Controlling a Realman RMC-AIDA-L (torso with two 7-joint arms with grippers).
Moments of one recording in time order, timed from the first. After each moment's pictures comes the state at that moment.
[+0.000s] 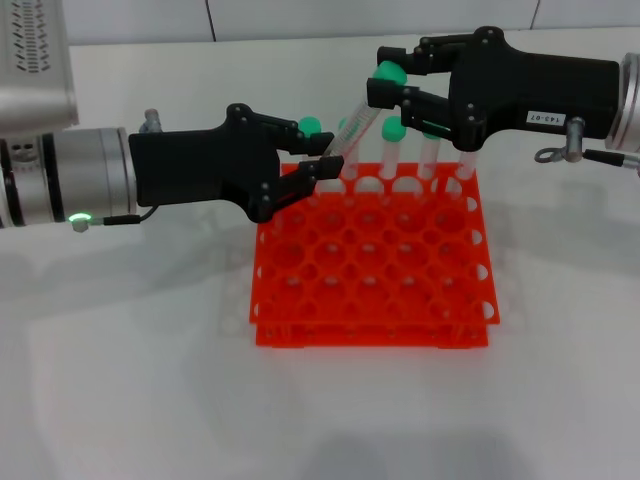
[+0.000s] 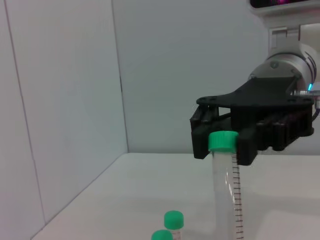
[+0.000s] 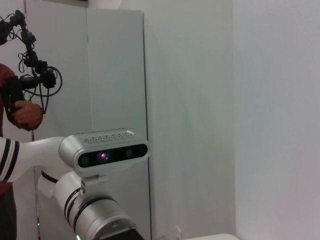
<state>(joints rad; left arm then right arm) -0.63 -2.08 0.98 0.65 1.75 1.47 -1.17 0.47 2.02 -1.26 -0.97 -1.36 -1.37 1.40</state>
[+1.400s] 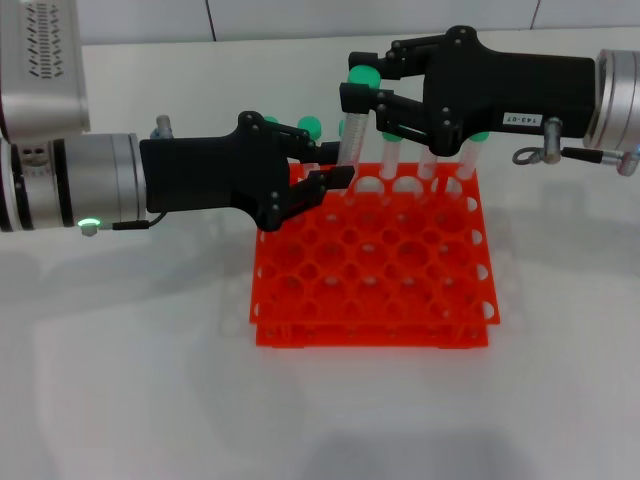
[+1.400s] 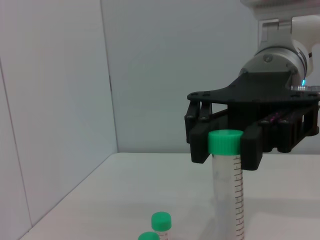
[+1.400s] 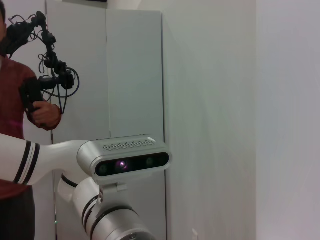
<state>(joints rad) -0.63 -2.08 1.02 0.66 1.74 1.47 -1.17 0.49 2.02 -1.31 -0.98 -1.34 -1.37 1.40</state>
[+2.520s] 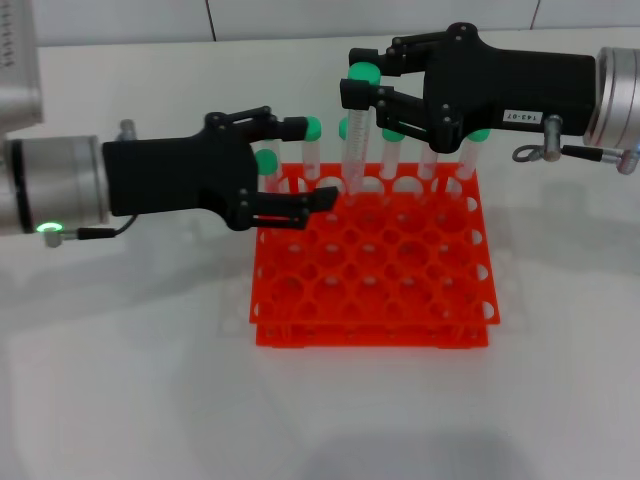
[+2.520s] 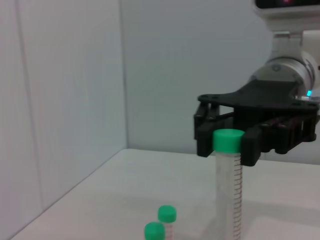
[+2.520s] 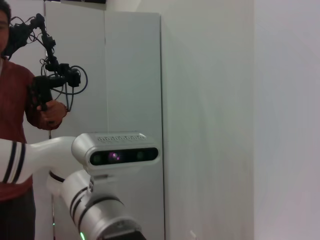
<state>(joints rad) -0.54 -2.08 1.03 0.79 1.73 1.50 -1.31 0.49 2.02 -1.31 -0.98 -1.33 -1.36 1.40</state>
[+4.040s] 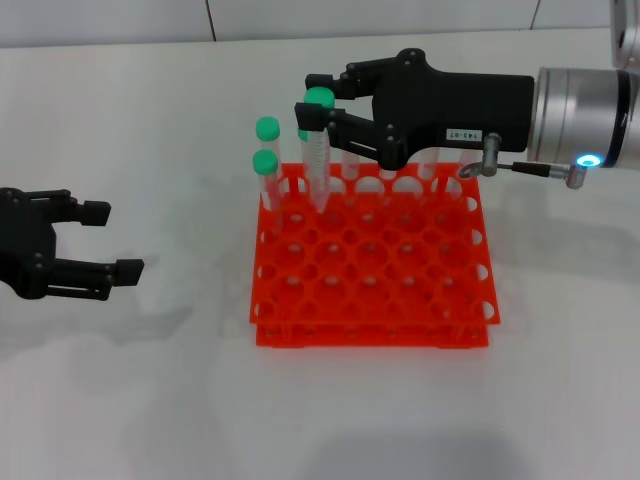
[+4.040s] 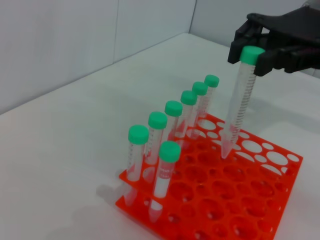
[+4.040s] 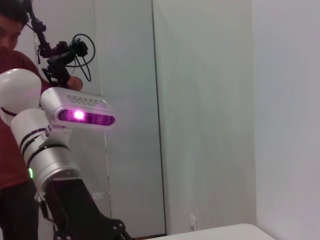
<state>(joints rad) -0.35 -2.02 0.80 1.29 2.09 1.81 -1.80 0.51 2.02 -1.47 -0.96 -1.27 -1.20 1.40</state>
